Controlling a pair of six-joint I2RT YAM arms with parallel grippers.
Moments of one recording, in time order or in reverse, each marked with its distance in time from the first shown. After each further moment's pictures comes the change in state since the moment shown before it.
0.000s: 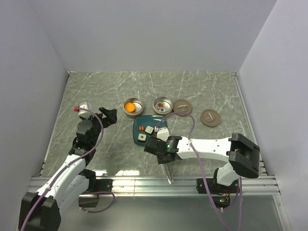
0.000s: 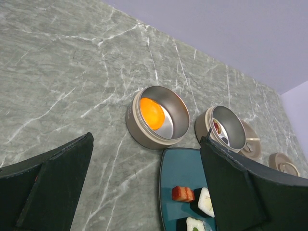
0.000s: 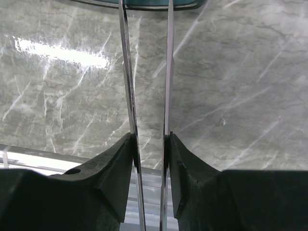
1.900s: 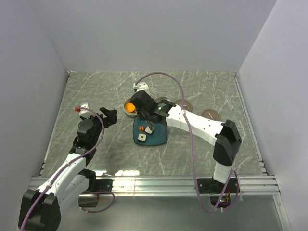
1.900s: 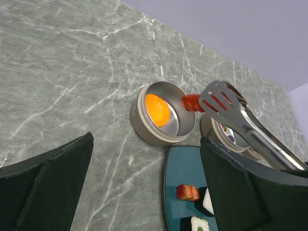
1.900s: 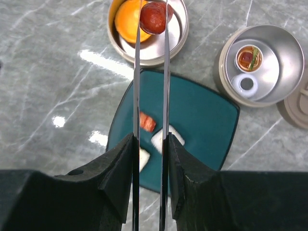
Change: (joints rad) left arm 0.000 0.027 0.000 0.000 -0.008 0.000; right arm -0.240 0.233 0.625 0.150 0.080 -0.539
